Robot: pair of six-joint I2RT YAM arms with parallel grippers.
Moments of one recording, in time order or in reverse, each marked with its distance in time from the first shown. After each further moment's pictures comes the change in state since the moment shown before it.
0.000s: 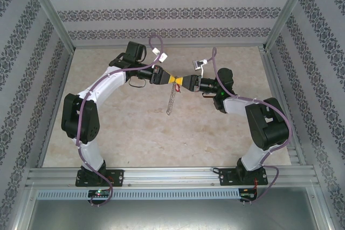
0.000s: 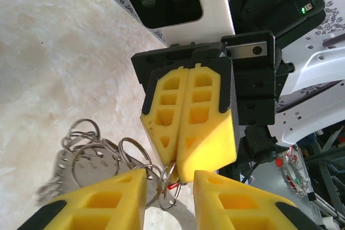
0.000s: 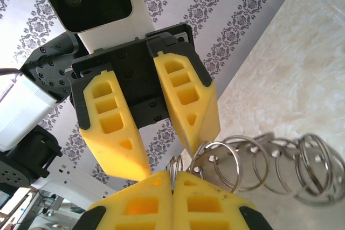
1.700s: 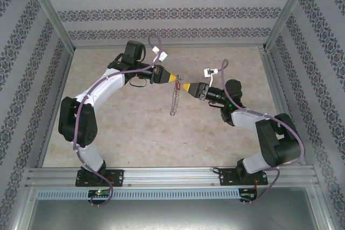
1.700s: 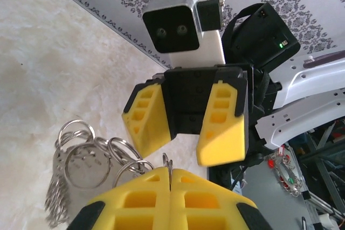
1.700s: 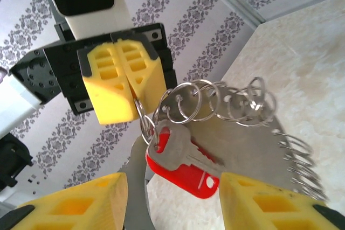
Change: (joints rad) left arm -0.013 -0.054 -0.046 0.110 0.042 -0.055; right arm -0.011 -0.208 -0.224 -0.008 0.159 -0.128
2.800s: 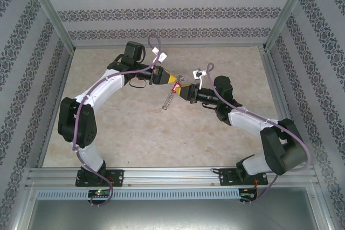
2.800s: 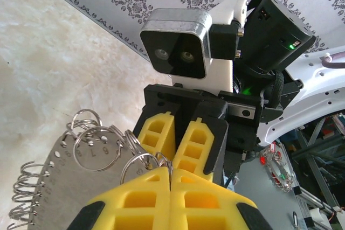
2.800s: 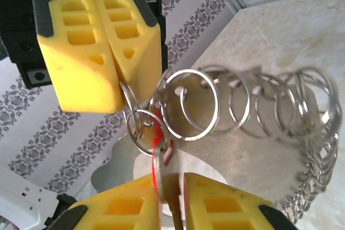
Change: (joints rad) left arm 0.000 -0.008 -0.015 0.003 0.029 0.000; right arm 0.116 -0.071 0.090 -0.386 0.136 -0.316
